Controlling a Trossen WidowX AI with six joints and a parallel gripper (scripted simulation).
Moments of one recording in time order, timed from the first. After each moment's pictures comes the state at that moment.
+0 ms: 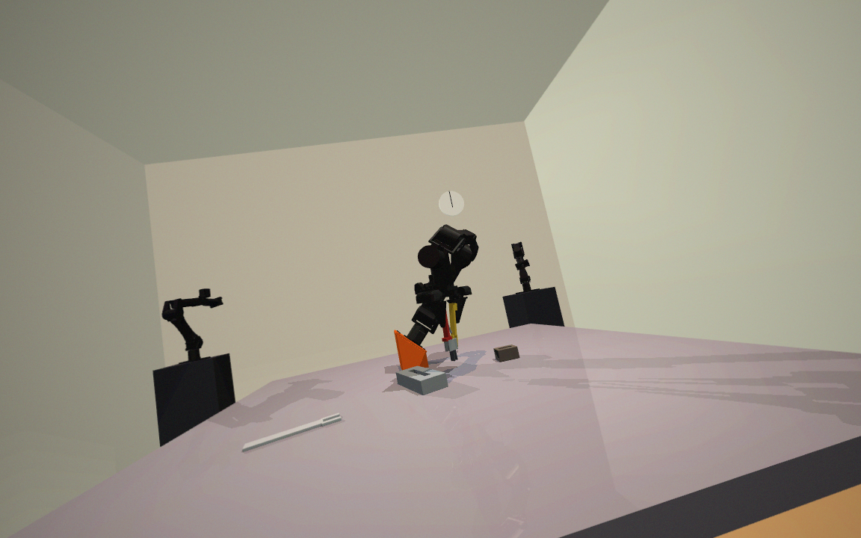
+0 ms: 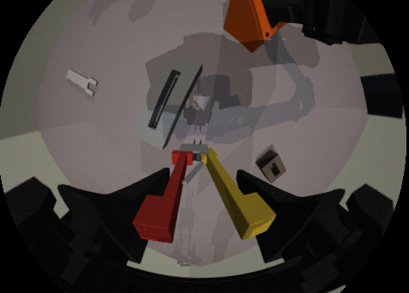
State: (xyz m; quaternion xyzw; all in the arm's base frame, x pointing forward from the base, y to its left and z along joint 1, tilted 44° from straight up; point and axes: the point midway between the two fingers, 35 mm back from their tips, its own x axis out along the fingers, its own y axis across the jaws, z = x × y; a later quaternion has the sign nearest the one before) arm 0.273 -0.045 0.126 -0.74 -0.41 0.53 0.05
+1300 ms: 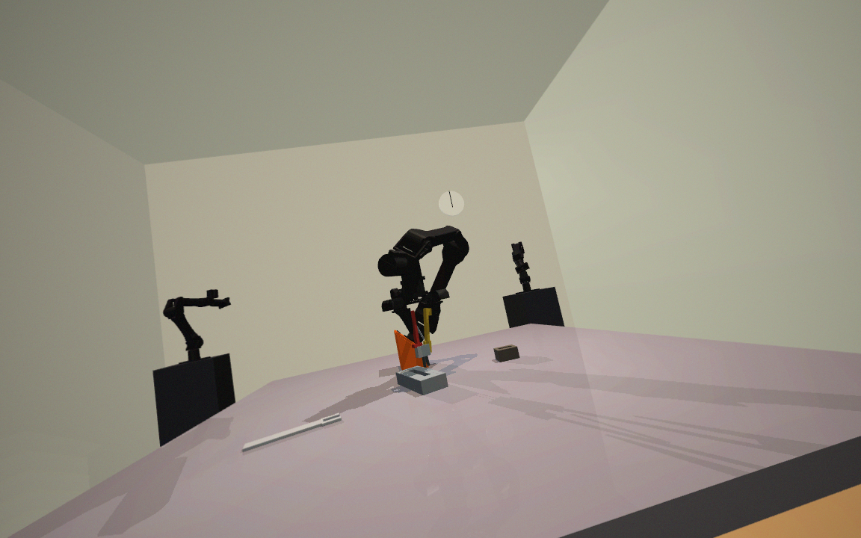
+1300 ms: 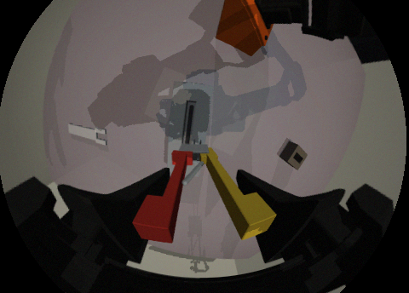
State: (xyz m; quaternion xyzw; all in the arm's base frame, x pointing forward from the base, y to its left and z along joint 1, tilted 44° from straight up) arm 0.259 -0.101 0.071 -0.73 -0.33 0.58 0.18
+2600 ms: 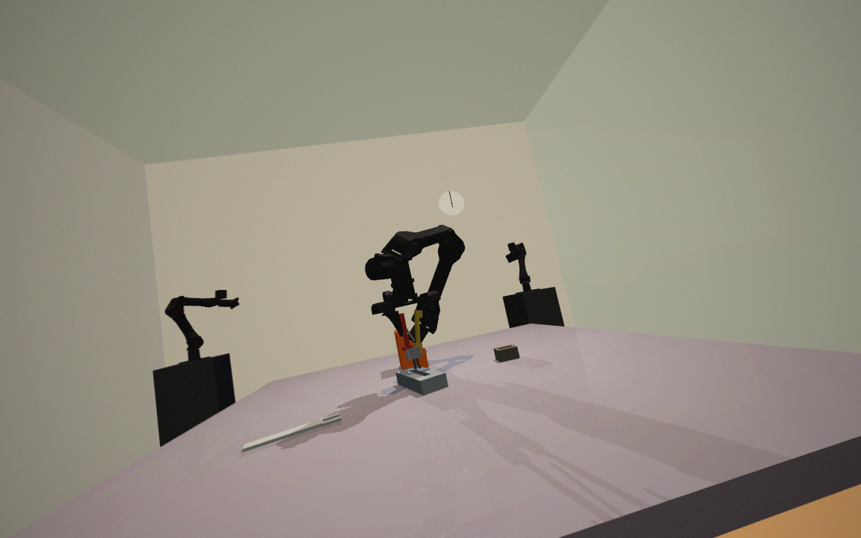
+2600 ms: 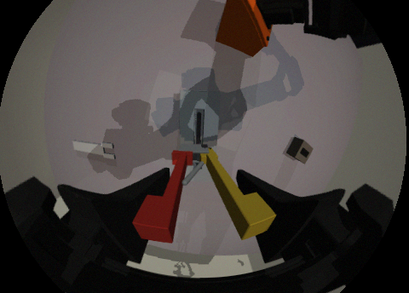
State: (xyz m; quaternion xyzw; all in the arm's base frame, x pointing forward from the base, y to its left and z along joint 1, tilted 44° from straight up) arm 0.250 -0.118 0.052 -0.72 -0.31 0.59 0.22
